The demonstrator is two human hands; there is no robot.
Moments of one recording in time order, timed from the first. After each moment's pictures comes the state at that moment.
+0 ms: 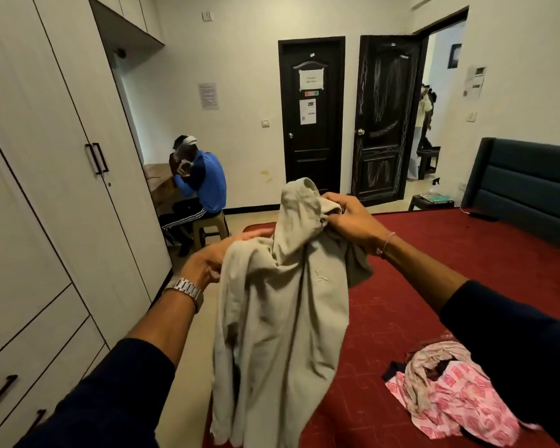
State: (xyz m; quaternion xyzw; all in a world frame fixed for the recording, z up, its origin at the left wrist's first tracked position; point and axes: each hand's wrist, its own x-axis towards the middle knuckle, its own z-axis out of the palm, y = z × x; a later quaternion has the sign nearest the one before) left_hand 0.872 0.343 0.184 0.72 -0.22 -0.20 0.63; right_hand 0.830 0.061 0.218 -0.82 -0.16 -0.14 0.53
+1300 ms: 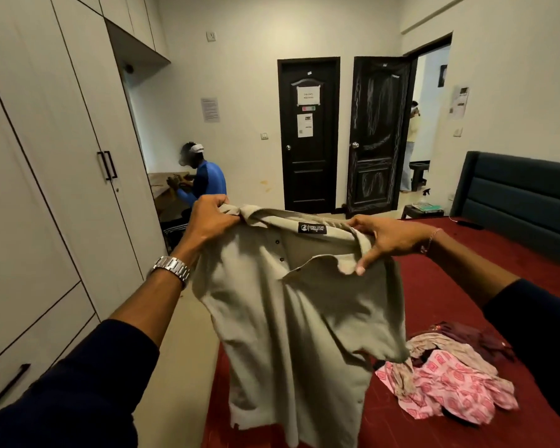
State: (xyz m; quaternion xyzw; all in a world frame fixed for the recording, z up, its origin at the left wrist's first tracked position) left_hand 0.817 0.368 0.235 0.85 -0.19 0.23 0.43; right_hand 0.724 0.004 0.234 -0.94 -0.15 0.06 0.30
